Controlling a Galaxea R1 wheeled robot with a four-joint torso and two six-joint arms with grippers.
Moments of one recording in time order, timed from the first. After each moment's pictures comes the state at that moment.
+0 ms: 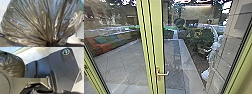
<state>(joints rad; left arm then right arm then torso) 1.45 2.70 -2.23 -0.67 -0.04 0.42 -1.60 2.74 -2.20 0.10 0.16 0.00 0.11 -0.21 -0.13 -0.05</state>
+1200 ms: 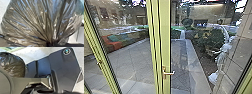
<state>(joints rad) 1.45 2.71 -2.26 -0.67 -0.03 0.42 -1.60 2.75 -2.21 0.10 0.16 0.00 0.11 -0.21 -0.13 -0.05</state>
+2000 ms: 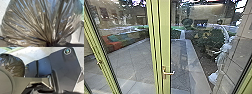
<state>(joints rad) 1.45 2.69 -2.27 -0.67 -0.03 0.42 -1.60 2.74 -2.20 0.10 0.16 0.00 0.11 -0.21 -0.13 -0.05</state>
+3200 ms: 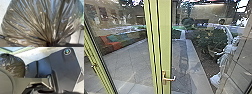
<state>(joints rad) 1.45 2.70 -2.27 -0.67 -0.03 0.42 -1.60 2.72 -2.18 0.10 0.16 0.00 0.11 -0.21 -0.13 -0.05</state>
